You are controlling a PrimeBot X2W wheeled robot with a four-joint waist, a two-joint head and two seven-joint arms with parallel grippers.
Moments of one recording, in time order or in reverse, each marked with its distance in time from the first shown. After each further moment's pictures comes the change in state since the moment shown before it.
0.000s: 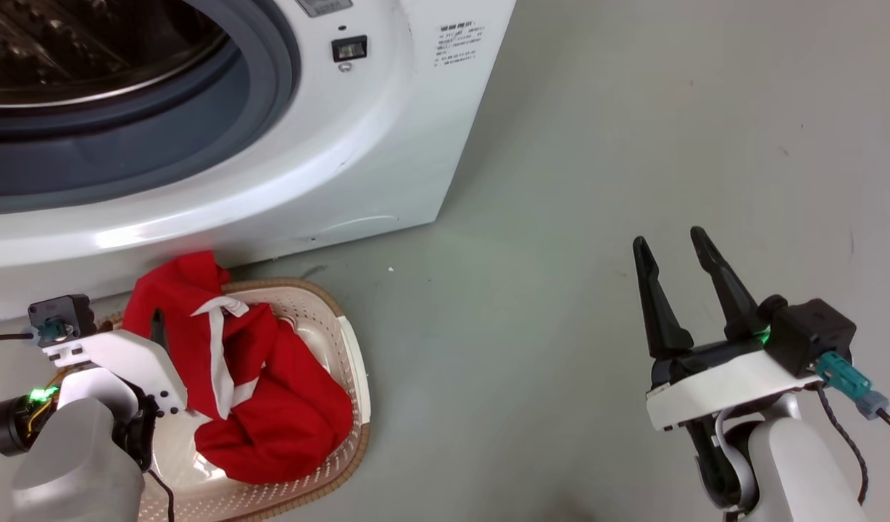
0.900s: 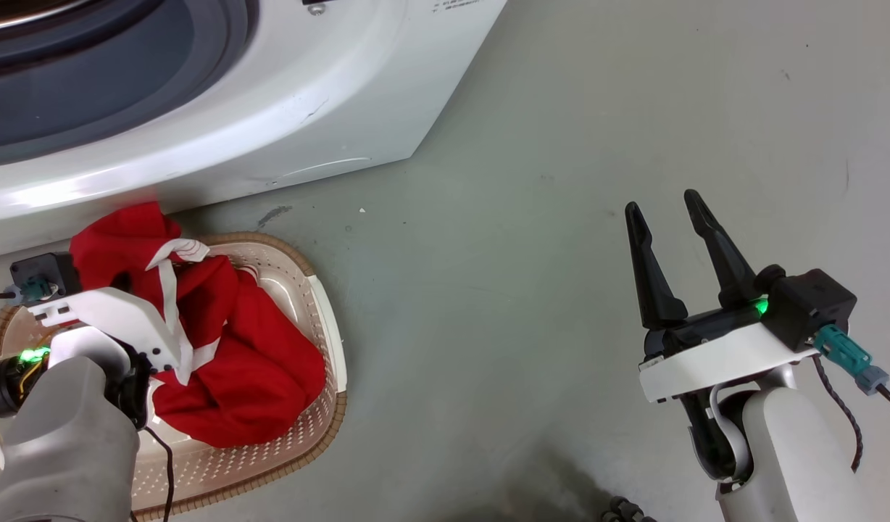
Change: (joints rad) left arm -0.138 0.004 -0.020 0.115 -0.027 -0.007 -0.030; right arm -0.082 0.000 0.020 0.020 0.003 0.000 -0.029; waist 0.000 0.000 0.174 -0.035
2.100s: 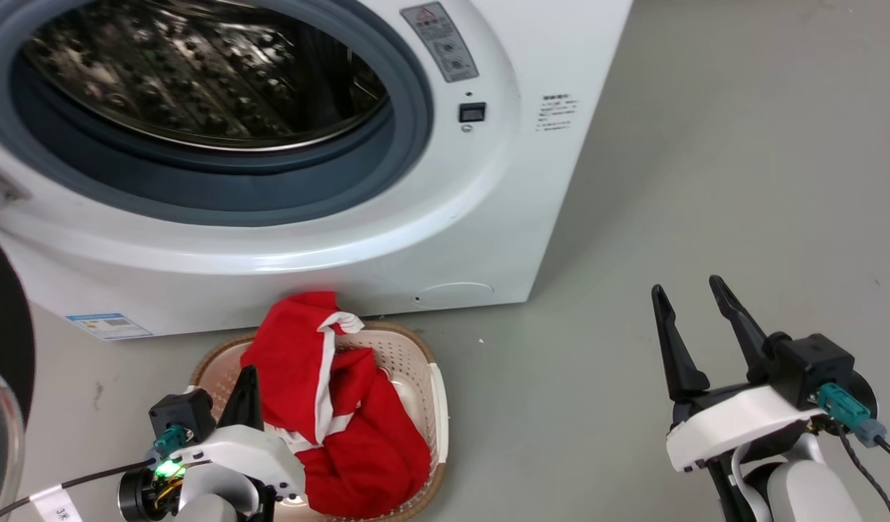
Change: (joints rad) left arm 0.520 -0.233 0.048 -0.565 0.100 0.044 -0.082; right arm 0.173 0.000 -0.080 -0.057 -0.097 0.000 0.112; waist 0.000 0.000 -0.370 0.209
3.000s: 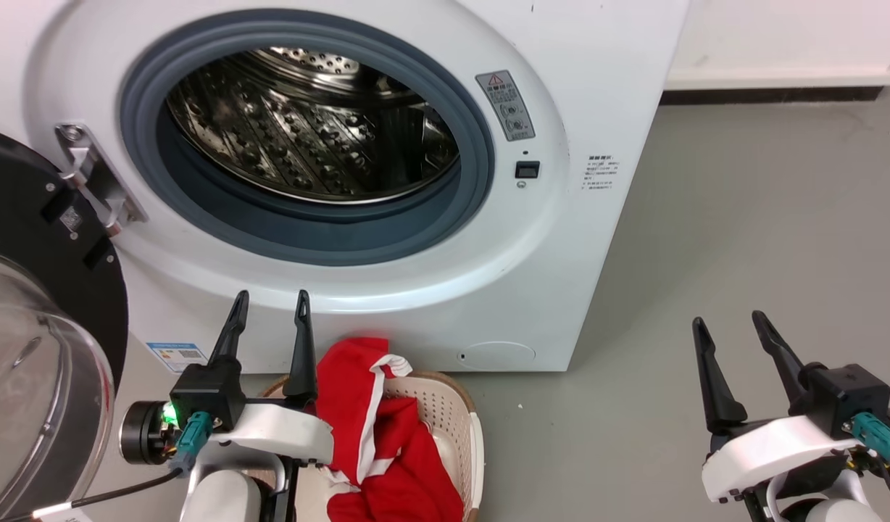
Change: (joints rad) left arm 0.101 -0.046 -0.044 -0.465 0.202 0.036 0.000; right arm 0.115 0.000 -0.081 -0.111 -0.050 0.000 0.091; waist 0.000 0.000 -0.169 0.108
